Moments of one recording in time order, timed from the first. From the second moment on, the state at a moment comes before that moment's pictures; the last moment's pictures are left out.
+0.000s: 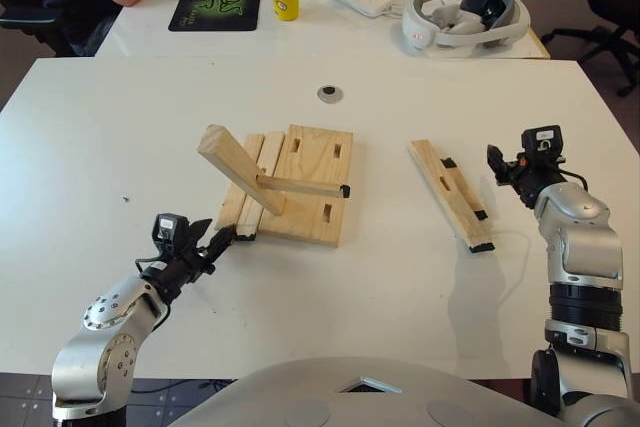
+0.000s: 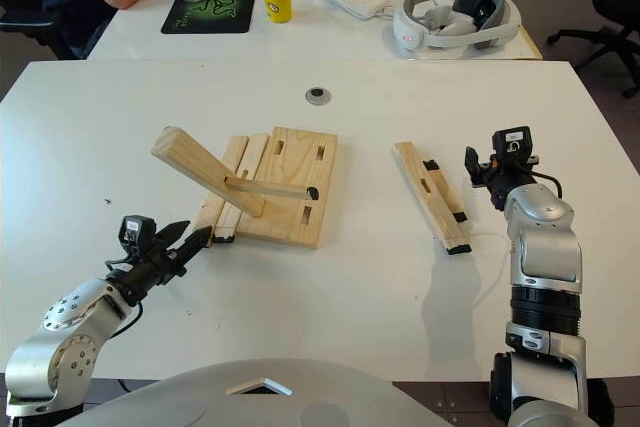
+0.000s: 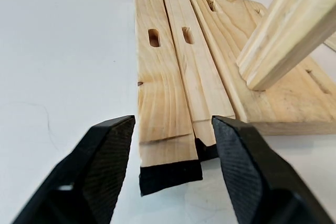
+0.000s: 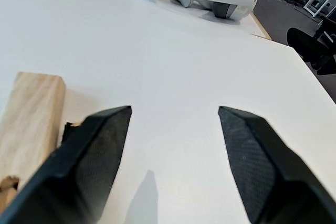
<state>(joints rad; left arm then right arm) 0.41 0.39 0.19 -0.52 -0.47 0.65 -0.43 -0.18 -0.52 -0.25 0.01 0.10 0.55 0.29</state>
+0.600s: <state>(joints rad) 0.40 0.40 0.17 -0.44 -0.38 0.58 -0.39 -0.18 -0.45 -0.21 -0.07 0.15 0.53 0.32</state>
